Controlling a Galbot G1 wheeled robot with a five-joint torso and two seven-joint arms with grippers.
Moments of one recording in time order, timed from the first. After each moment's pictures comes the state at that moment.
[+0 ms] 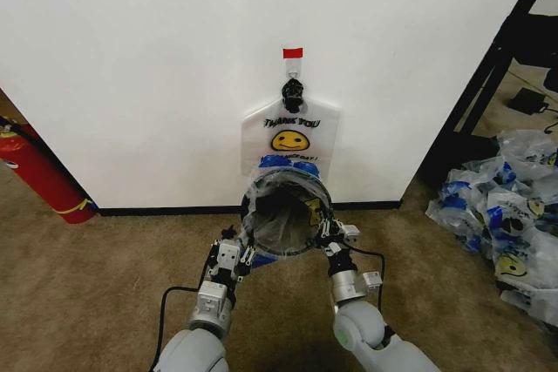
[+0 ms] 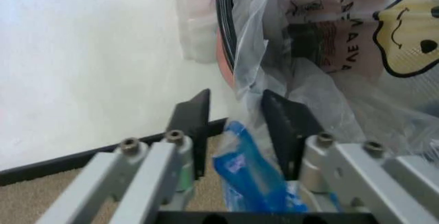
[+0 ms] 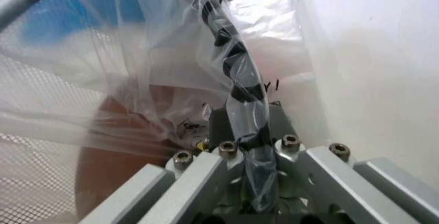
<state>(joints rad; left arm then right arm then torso) 1.43 -1.13 -0.08 -2.19 -0.15 0.31 -0.42 -1.15 1.20 -0.02 1.68 0.54 0.52 0.25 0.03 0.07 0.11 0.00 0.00</state>
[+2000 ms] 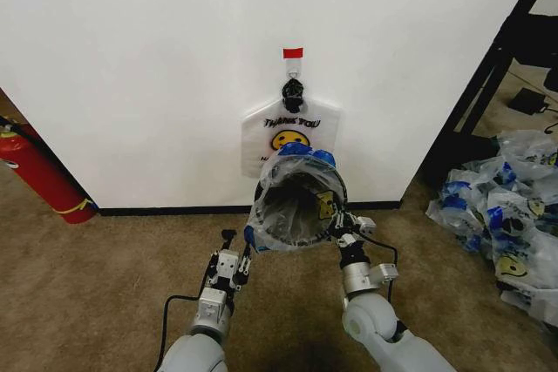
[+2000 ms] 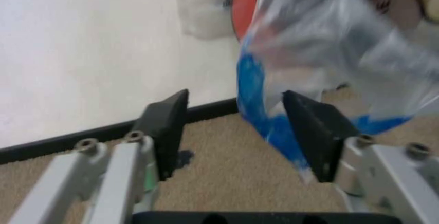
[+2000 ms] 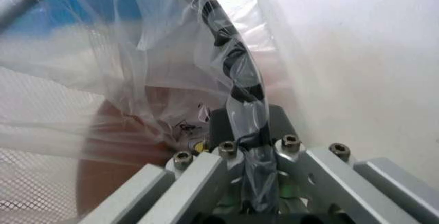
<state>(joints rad) 1.45 -1.14 -0.08 -2.12 -0.17 0.26 -0.42 -1.17 1.17 0.03 1.73 0.66 0.48 0.24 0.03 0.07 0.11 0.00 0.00</state>
